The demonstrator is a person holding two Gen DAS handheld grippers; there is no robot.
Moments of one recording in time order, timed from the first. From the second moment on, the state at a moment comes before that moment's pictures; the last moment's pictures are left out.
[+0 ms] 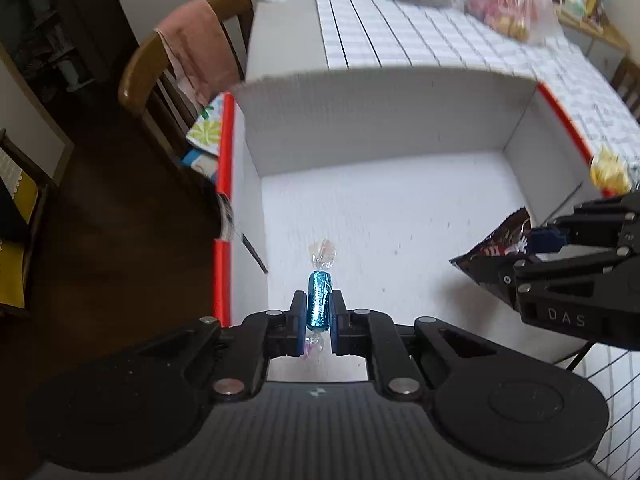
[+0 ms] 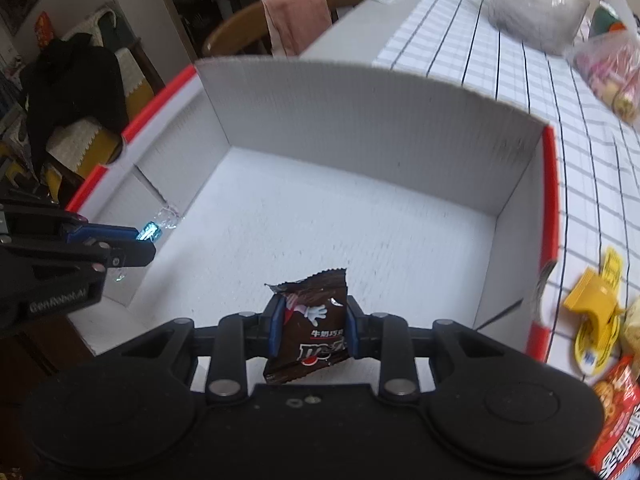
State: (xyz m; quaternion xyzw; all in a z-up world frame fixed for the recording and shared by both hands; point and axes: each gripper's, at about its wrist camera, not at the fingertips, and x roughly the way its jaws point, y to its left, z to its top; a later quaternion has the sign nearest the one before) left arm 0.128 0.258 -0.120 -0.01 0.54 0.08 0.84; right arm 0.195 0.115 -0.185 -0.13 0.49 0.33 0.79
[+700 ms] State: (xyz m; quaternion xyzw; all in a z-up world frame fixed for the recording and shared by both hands) left arm 0.128 0.247 -0.131 0.02 0.56 0.05 0.83; right arm 0.181 0.106 -0.182 -0.11 0.50 0.30 0.80
